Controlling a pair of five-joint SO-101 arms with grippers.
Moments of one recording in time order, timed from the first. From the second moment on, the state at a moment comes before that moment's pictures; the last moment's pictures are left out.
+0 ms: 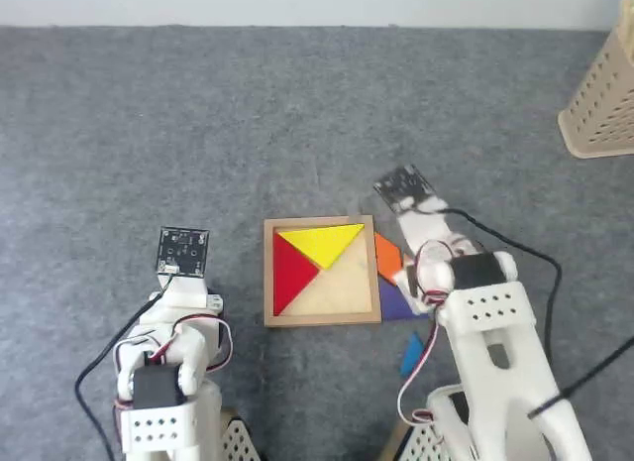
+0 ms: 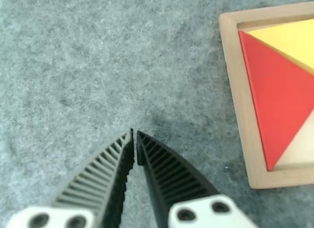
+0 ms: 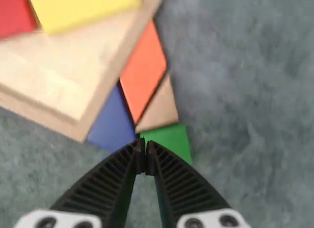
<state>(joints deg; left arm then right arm) -11.2 -103.3 96.9 72.0 -3.6 -13.8 -40.4 55.6 65.3 21.0</state>
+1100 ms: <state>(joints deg) -11.2 -103.3 96.9 72.0 -3.6 -10.8 -31.3 59.2 62.9 20.9</state>
